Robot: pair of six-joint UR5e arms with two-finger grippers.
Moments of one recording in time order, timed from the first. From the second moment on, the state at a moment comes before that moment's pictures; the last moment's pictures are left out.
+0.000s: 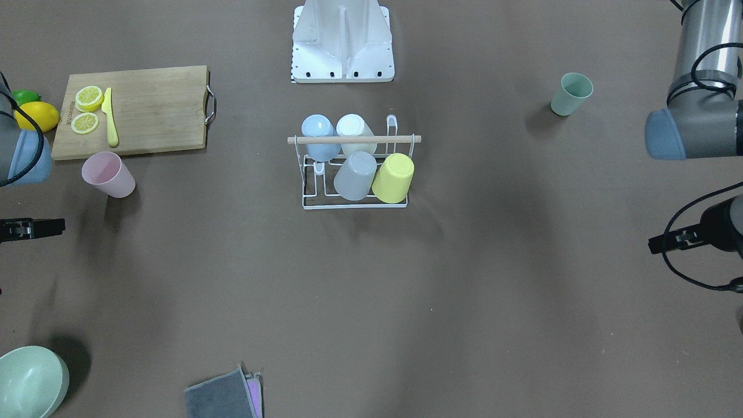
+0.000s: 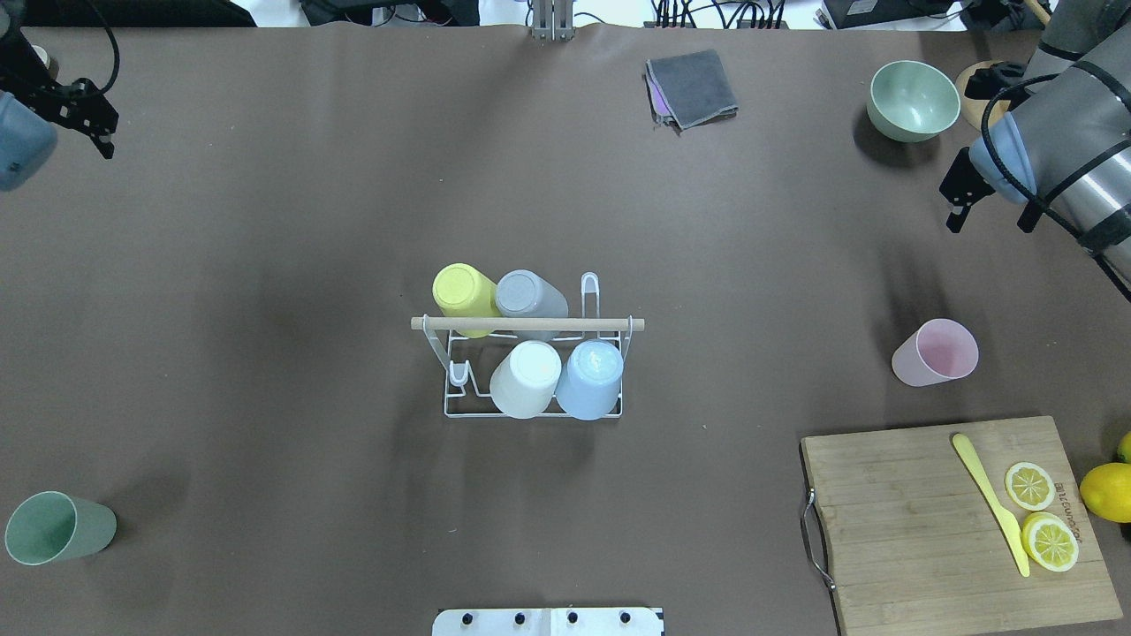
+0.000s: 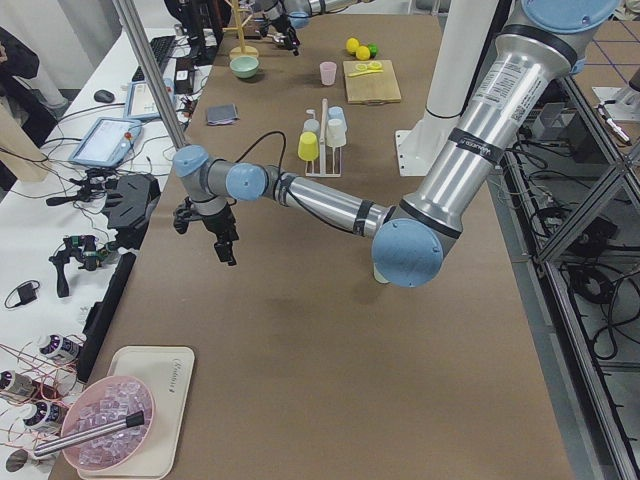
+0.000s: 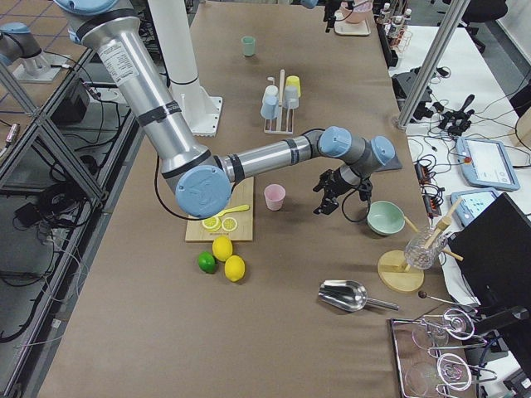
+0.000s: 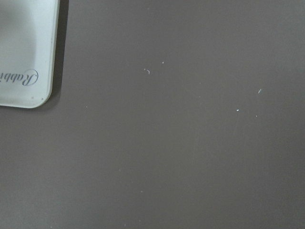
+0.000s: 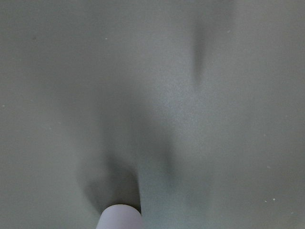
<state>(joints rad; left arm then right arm) -1.21 -2.05 -1.38 -1.37 -2.24 -0.47 1.17 -1.05 1.32 -2.16 2.42 0.05</state>
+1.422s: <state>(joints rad) -0.96 -1.88 -1.66 -0.96 -2.27 -0.44 1.04 -1.02 1.28 -2.31 2.47 0.05</state>
